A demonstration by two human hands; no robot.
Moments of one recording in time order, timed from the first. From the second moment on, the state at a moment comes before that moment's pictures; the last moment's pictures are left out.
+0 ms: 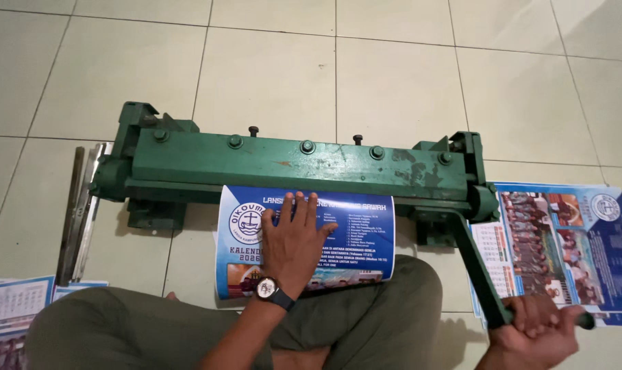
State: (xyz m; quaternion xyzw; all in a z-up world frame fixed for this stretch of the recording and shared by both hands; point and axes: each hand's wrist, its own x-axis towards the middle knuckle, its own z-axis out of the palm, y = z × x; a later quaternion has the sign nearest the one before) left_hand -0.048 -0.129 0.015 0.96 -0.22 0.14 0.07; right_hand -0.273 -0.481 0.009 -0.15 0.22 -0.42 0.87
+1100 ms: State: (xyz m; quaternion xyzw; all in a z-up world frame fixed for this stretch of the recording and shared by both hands) left_hand 0.124 0.034 0.050 0.96 -0.24 -0.10 0.11; right_hand 0.057 -0.586 0.083 -0.60 0.46 -0.47 0.45
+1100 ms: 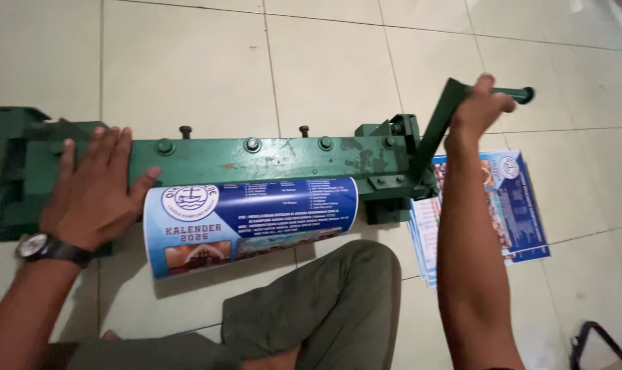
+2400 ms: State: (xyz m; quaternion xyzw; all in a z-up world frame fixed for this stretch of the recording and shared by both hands) left_hand 0.137 0.033 0.055 0.94 -0.30 0.00 0.15; right_hand 0.119 -0.606 0.039 -0.59 0.53 -0.38 0.48
